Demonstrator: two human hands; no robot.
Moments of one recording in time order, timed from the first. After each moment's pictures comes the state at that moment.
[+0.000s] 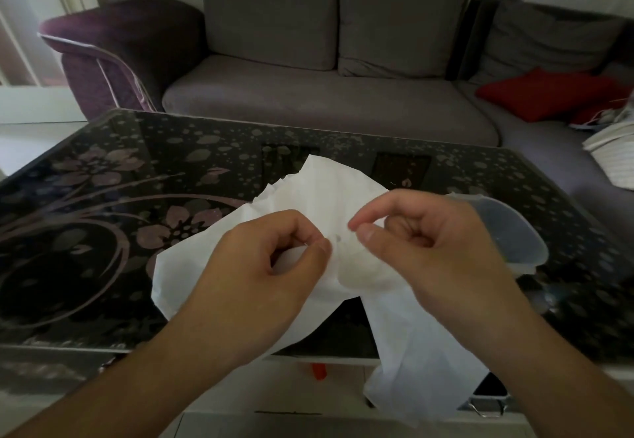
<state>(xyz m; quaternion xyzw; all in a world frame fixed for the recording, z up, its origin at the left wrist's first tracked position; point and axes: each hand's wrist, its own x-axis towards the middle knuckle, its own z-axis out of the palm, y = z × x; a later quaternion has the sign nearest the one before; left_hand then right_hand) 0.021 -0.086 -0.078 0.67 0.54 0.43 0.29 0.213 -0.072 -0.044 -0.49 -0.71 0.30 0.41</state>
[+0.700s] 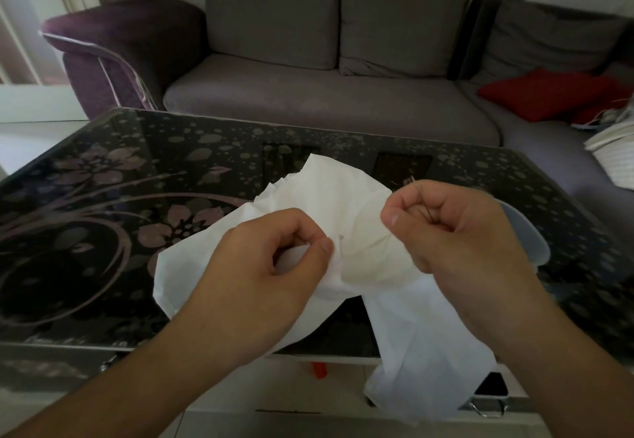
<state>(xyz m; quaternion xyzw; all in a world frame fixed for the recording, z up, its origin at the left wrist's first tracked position) 0.022 -0.087 -0.077 0.68 0.53 0.43 0.27 0.221 -0.067 -0.040 -0.53 -0.66 0.31 0.43</state>
